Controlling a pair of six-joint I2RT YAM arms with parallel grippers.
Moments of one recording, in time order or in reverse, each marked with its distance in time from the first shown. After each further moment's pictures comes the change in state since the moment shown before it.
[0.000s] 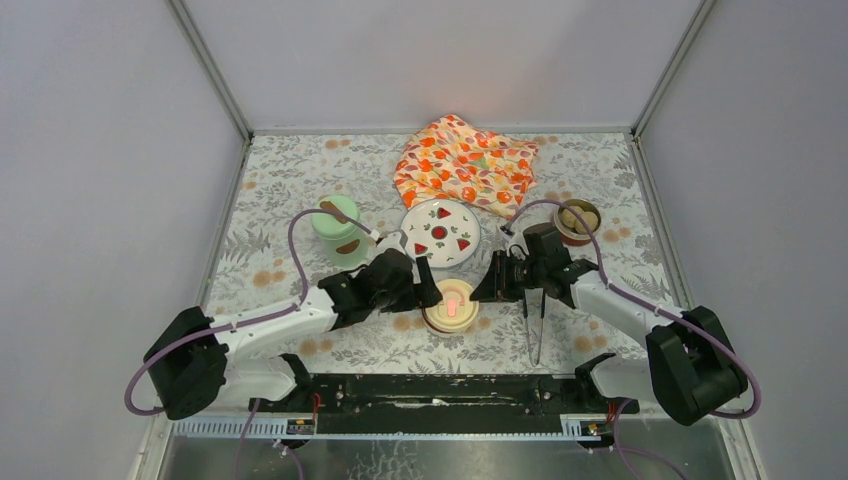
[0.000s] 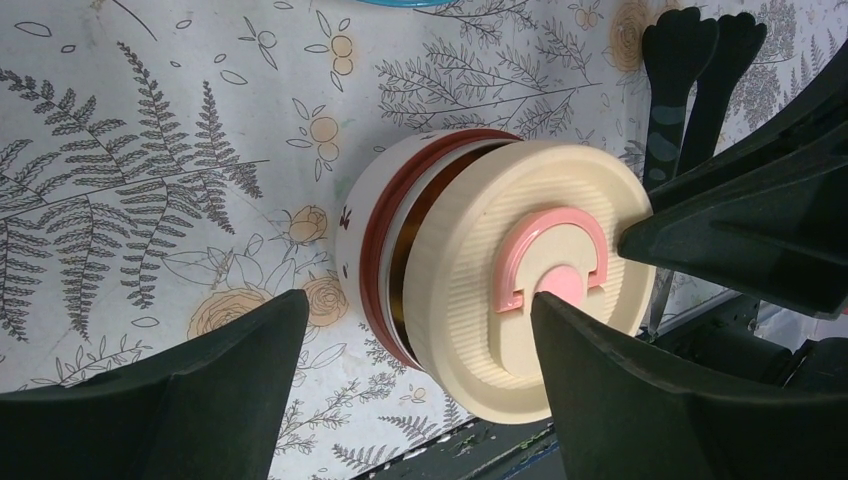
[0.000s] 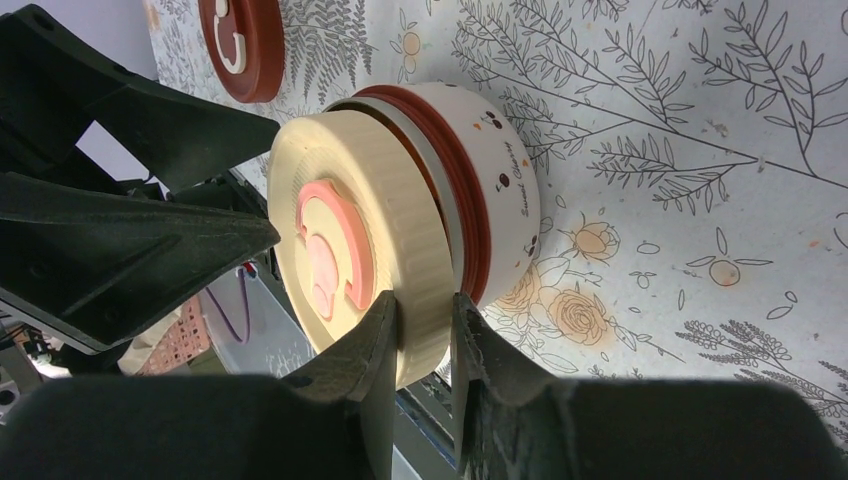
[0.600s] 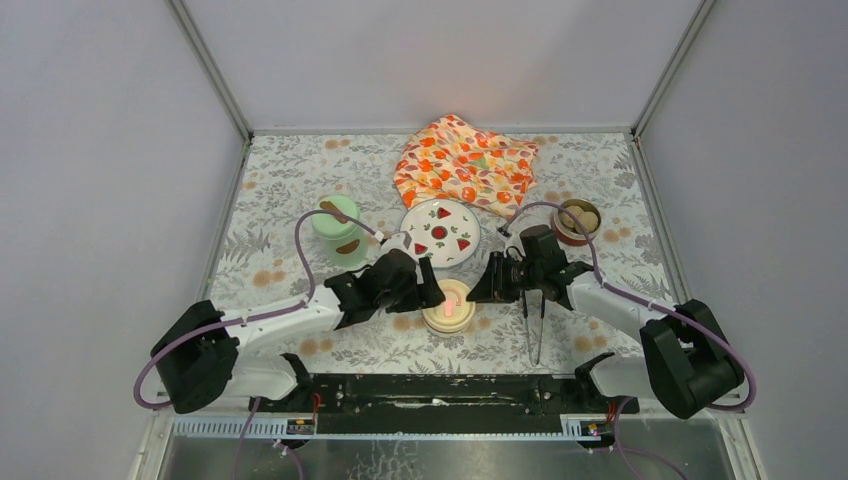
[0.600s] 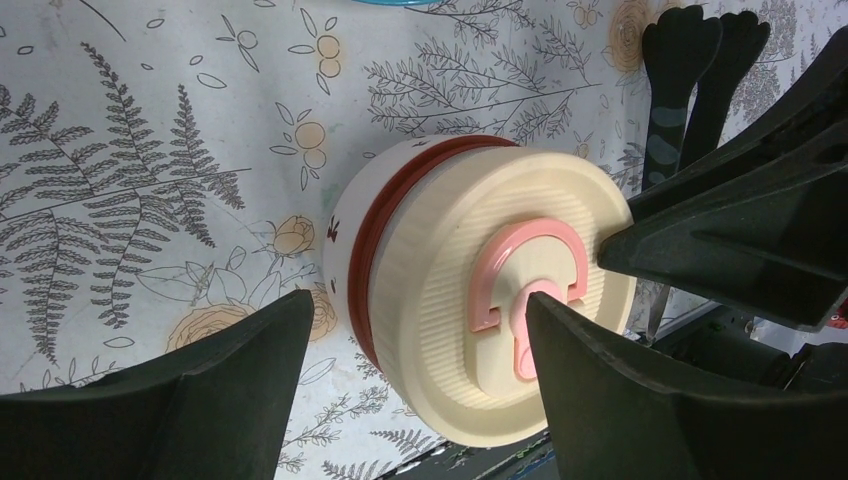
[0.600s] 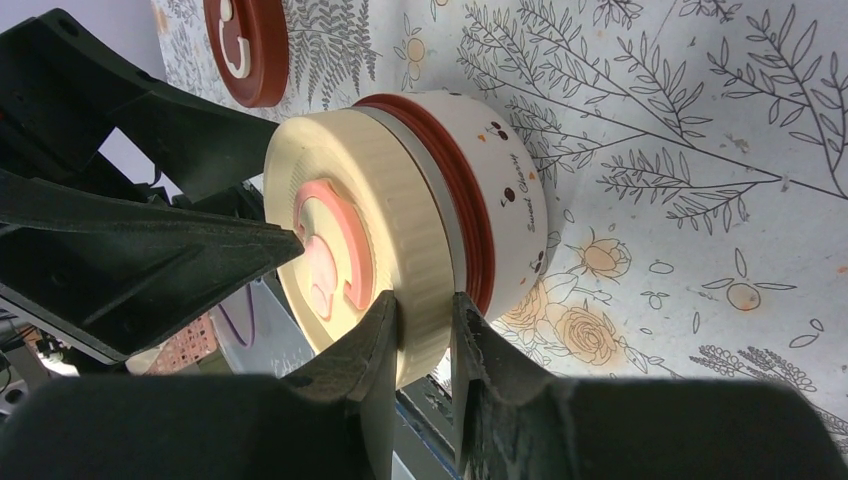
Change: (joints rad) left arm 0.000 0.045 -0.008 0.053 0.014 -0.012; right arm 0.014 0.029 -0.028 0.085 -0.002 0.036
